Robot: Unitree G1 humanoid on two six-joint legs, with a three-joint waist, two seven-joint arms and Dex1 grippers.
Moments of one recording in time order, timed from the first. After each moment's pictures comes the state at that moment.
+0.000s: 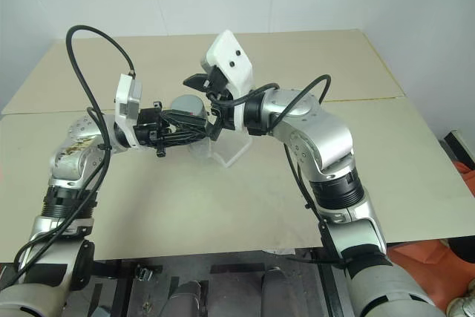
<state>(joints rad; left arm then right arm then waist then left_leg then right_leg) -0.73 0.55 0.03 0.18 -0.53 0.31 -1.32 -0.96 -0.32 0.19 -0.18 0.47 0.76 0.71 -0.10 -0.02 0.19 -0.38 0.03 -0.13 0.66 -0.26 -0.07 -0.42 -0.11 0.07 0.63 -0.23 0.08</state>
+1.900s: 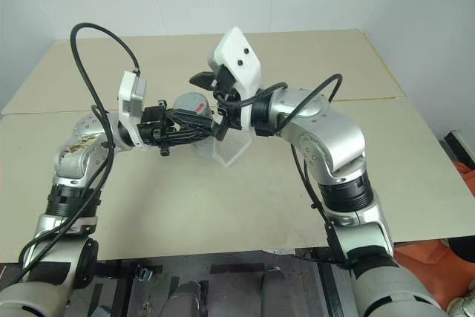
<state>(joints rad) -0.74 0.51 0.02 0.16 -0.55 0.35 -1.31 -0.95 -0.35 0.17 -0.24 0.49 0.79 0.69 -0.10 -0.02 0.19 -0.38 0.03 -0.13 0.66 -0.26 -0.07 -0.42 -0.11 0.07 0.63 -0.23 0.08</state>
